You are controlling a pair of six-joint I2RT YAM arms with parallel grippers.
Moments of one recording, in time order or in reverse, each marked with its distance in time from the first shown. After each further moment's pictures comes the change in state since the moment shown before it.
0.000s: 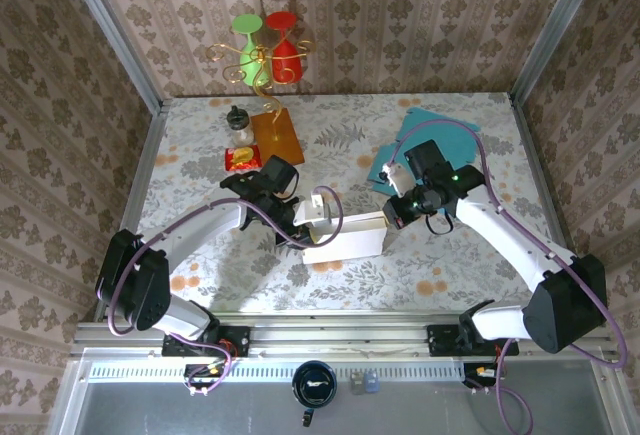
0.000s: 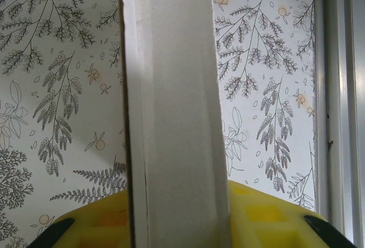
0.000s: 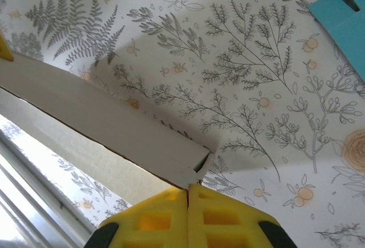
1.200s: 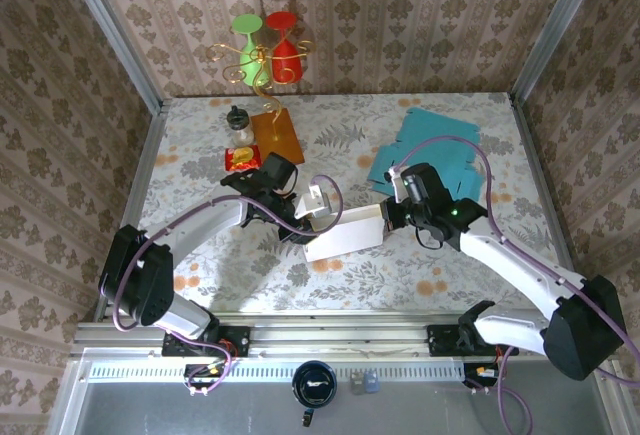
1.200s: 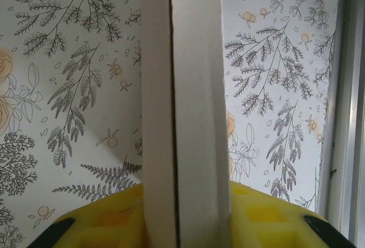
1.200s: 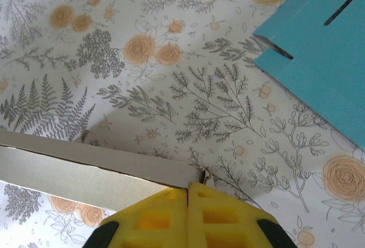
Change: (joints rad) left arm 0.029 0.027 0.000 0.062 0.007 -0.150; right arm 0.108 -0.166 -0.273 0.414 0.239 0.282
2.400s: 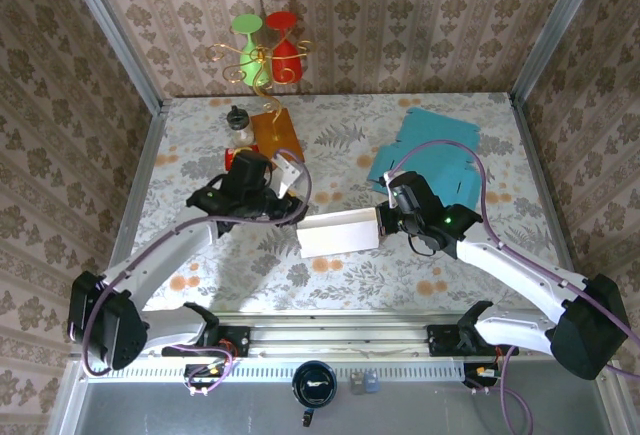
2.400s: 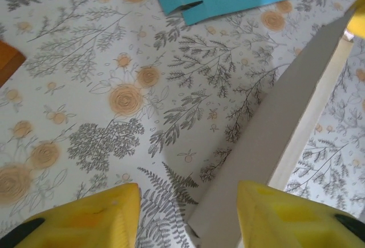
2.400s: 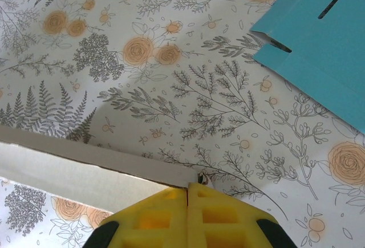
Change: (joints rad) left arm 0.045 -0.258 -0.060 0.162 -0.223 -0.517; right arm 0.111 -0.005 0.017 -0.028 0.146 0.121
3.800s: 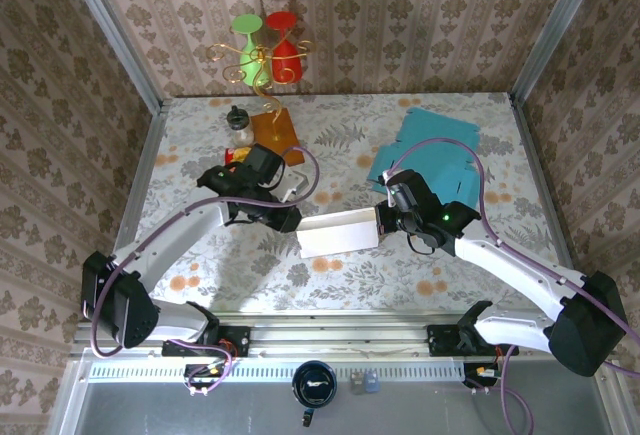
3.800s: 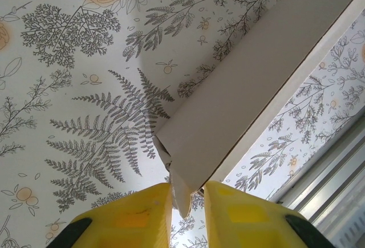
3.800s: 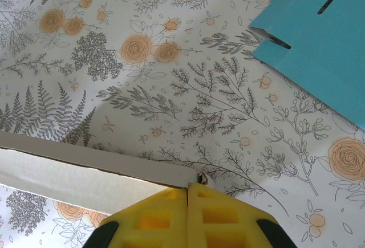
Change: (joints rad) left arm -0.046 0.120 0.163 -0.388 -0.025 -0.112; right arm 0.005 0.019 0.027 -0.028 0.003 0.015
